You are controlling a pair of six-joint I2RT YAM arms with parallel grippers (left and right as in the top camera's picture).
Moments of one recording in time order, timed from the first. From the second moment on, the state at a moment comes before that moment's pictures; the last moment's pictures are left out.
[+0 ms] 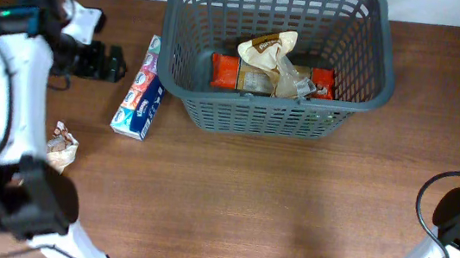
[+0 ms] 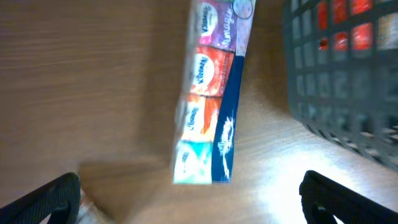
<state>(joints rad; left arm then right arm) 0.21 1.92 1.90 -1.26 0.26 0.27 -0.49 2.10 2.32 -1.52 0.18 0.40</state>
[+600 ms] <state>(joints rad) 0.07 2.17 1.90 -1.20 0.09 0.27 -0.49 2.10 2.32 -1.52 0.18 0.40</state>
